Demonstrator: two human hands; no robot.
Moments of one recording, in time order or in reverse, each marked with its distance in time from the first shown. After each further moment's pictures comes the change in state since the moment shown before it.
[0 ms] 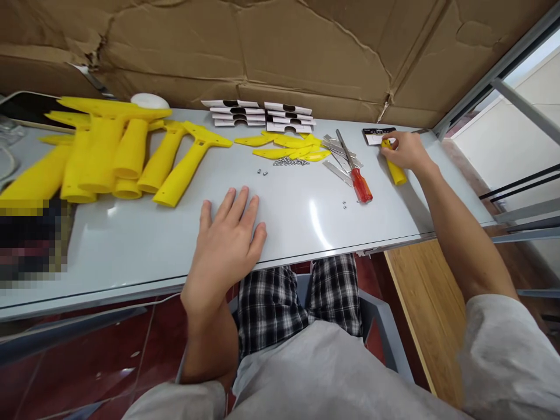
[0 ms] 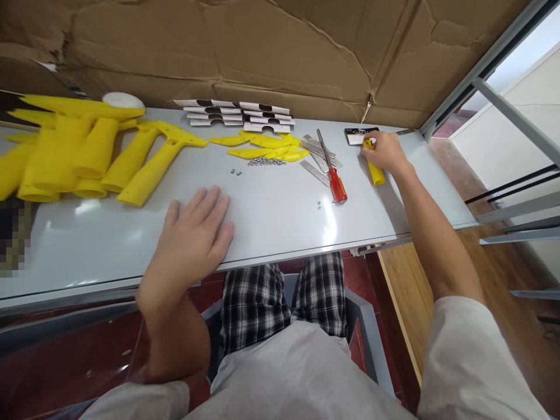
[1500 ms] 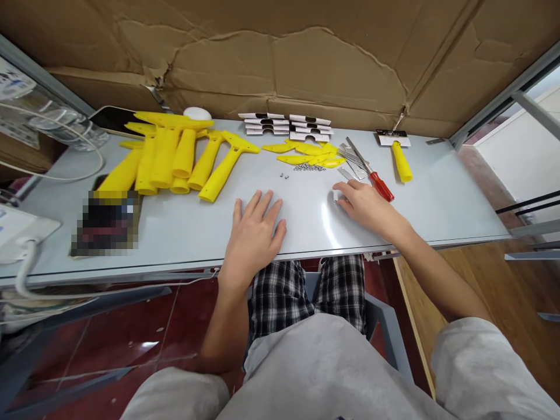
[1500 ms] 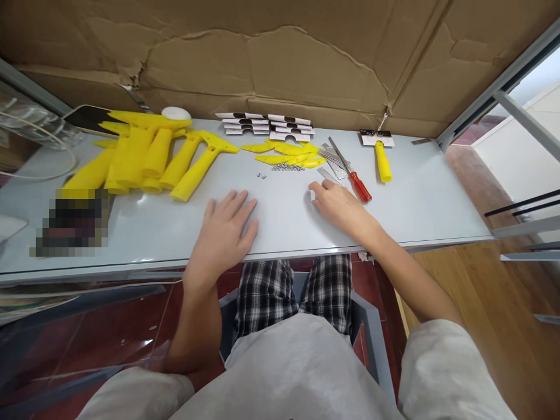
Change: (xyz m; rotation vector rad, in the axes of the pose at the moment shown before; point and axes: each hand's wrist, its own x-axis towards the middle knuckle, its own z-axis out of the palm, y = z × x) left_hand -0.002 0.002 0.002 -0.030 0.065 0.014; right_hand -0.148 -0.143 0.020 -0.004 -0.230 -0.501
